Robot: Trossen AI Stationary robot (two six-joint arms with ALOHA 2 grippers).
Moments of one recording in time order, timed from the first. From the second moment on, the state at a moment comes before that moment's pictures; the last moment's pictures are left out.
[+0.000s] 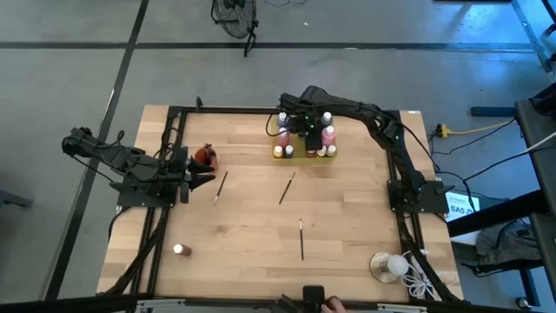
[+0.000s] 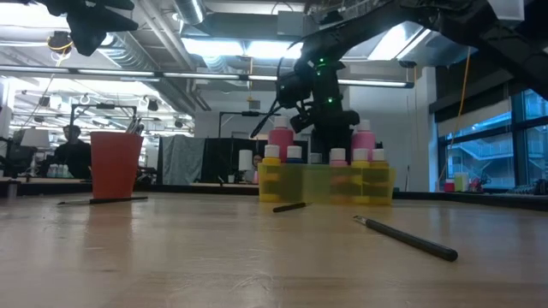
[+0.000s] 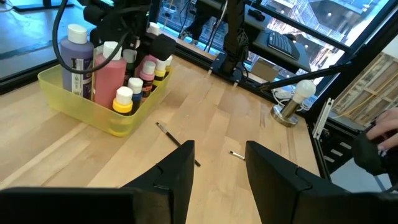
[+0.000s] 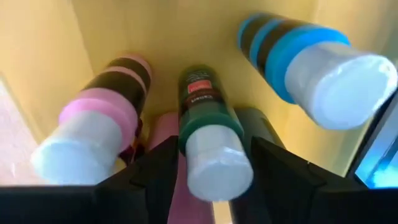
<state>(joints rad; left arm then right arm) -0.41 0.44 0.57 -0.45 -0.56 -0.58 -0.48 2.23 1.96 -1.40 0.14 -0.50</state>
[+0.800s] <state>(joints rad) -0.40 0.44 0.57 -0.45 -0.56 -0.59 -0.34 2.20 2.30 -1.57 0.21 -0.31</state>
